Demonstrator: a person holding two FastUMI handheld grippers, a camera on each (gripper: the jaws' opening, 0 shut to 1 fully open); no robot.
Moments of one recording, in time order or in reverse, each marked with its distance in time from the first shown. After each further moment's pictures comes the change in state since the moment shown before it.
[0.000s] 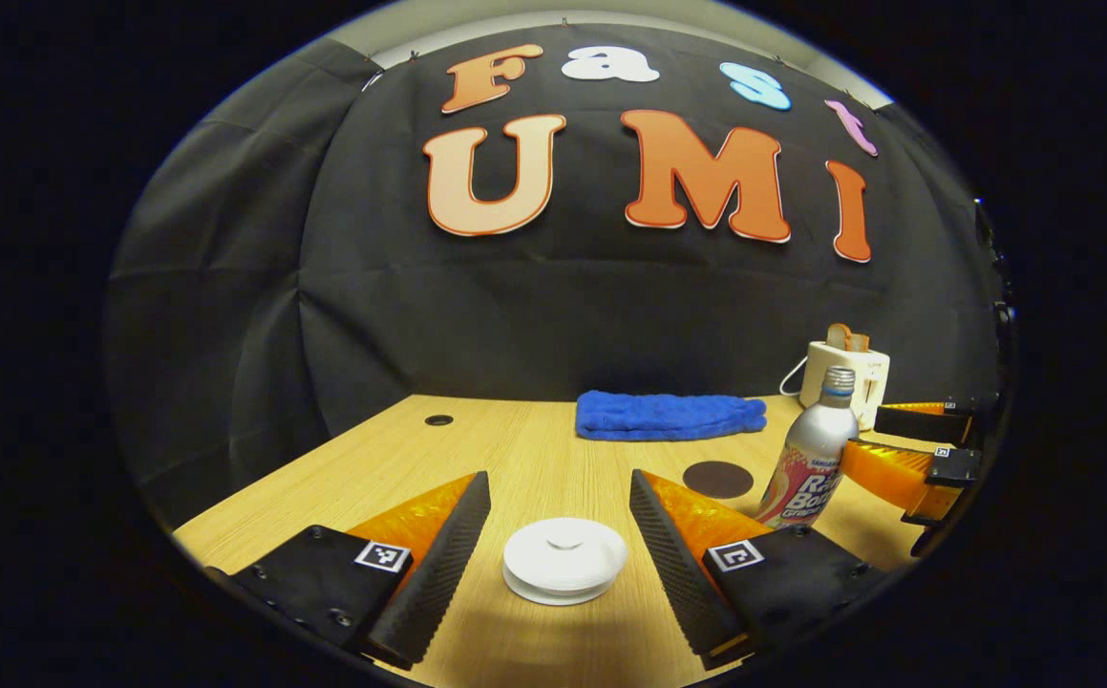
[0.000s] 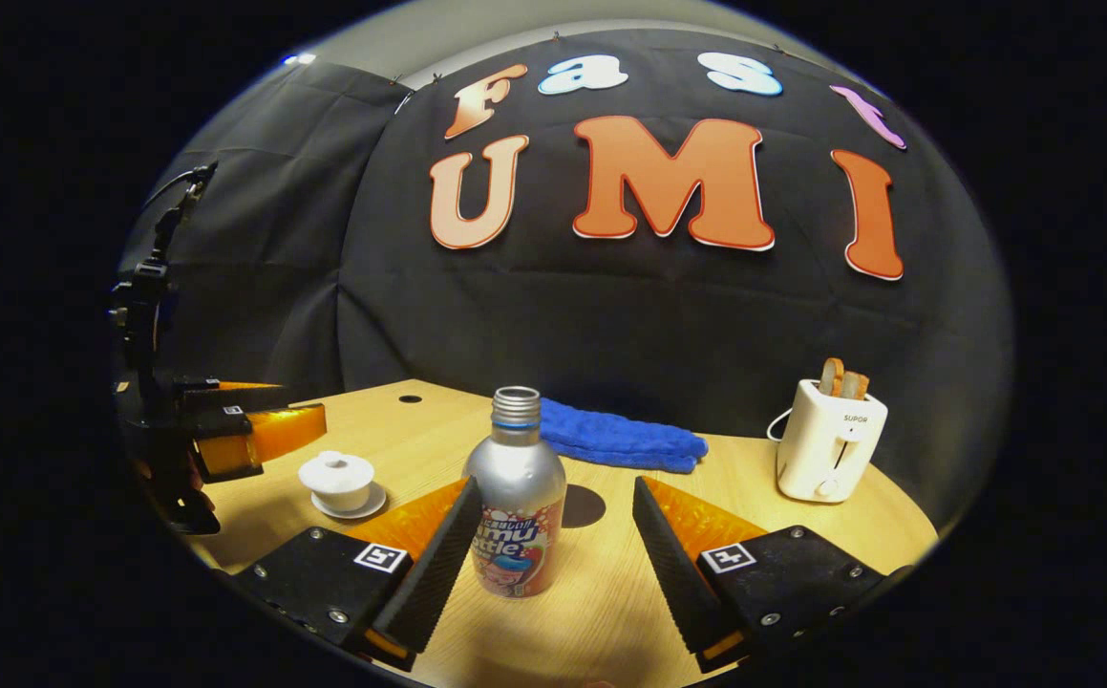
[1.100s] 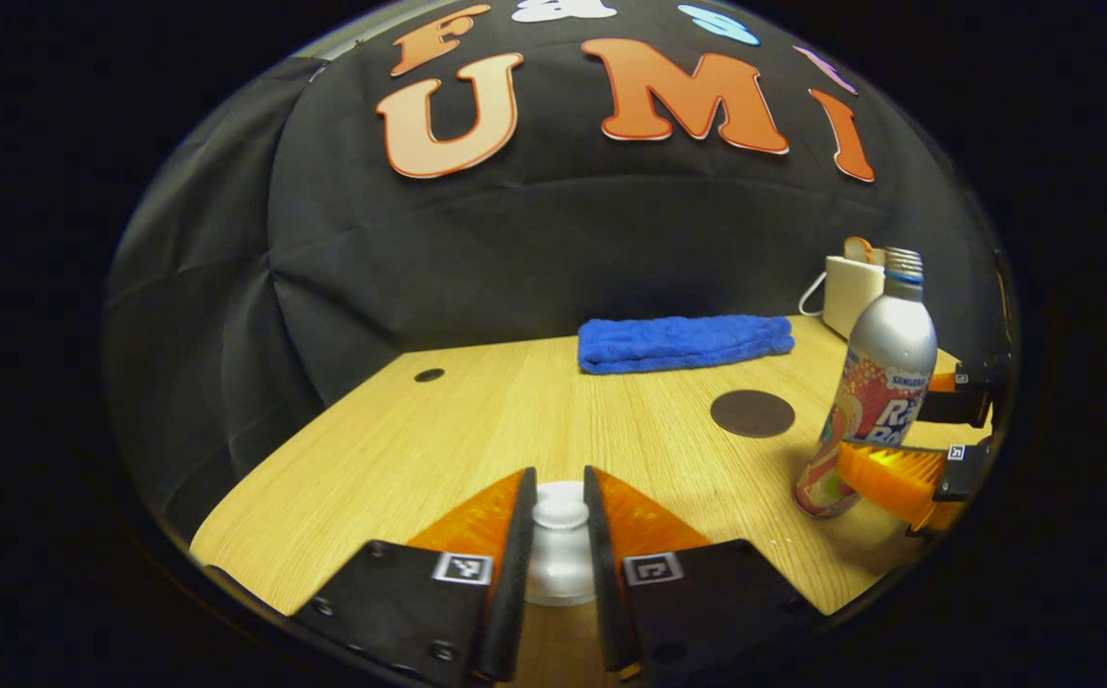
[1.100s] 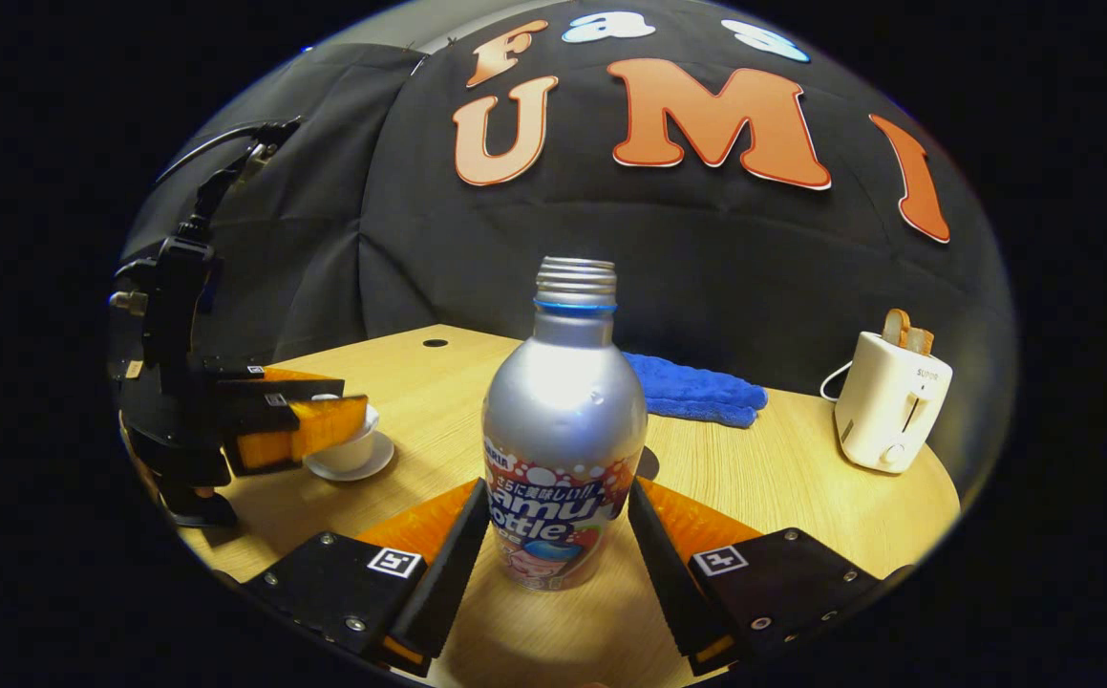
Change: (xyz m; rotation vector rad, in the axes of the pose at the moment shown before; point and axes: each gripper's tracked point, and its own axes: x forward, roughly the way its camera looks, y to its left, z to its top) left arm 0.047 -0.006 -0.047 0.108 0.156 0.019; right arm 0.043 0.030 -0.054 -0.019 0.138 0.079
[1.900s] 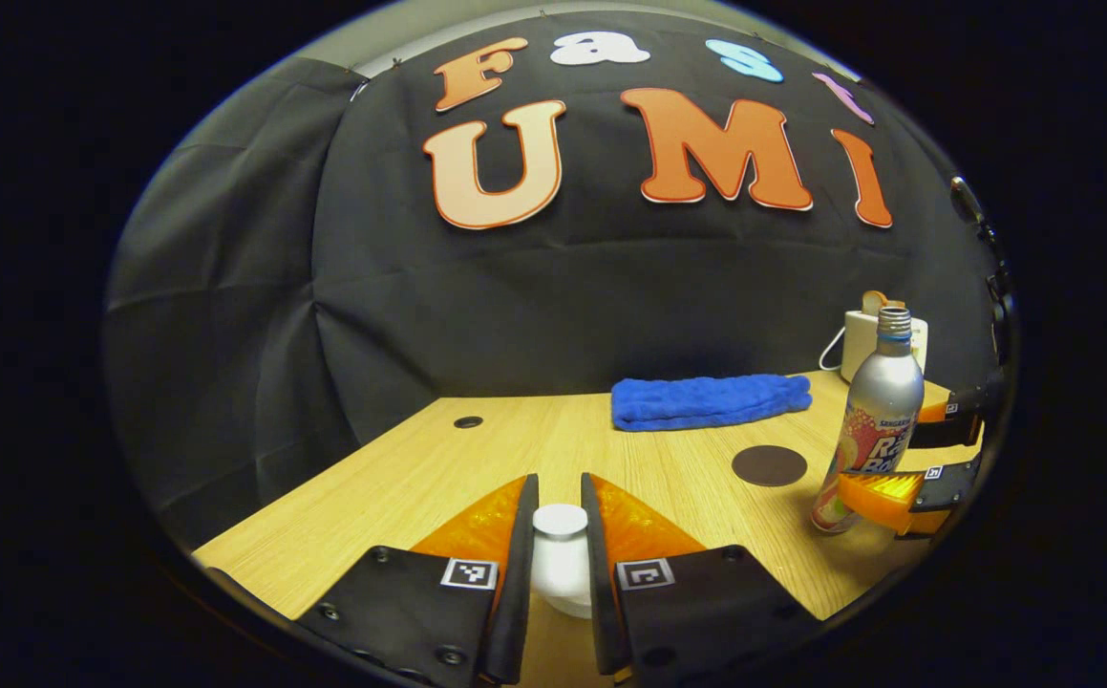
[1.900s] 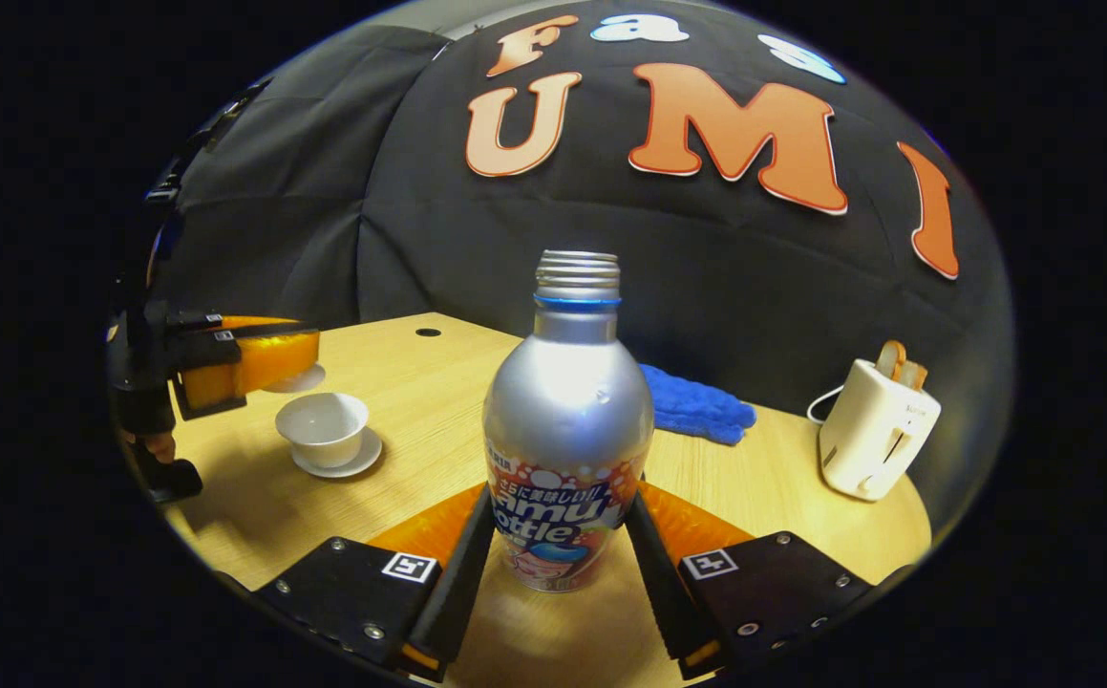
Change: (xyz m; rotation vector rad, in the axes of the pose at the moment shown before) left arm -0.030 0.039 0.042 -0.040 -0.163 0.089; right arm 0.001 -0.006 0.020 -0.127 0.018 -0.052
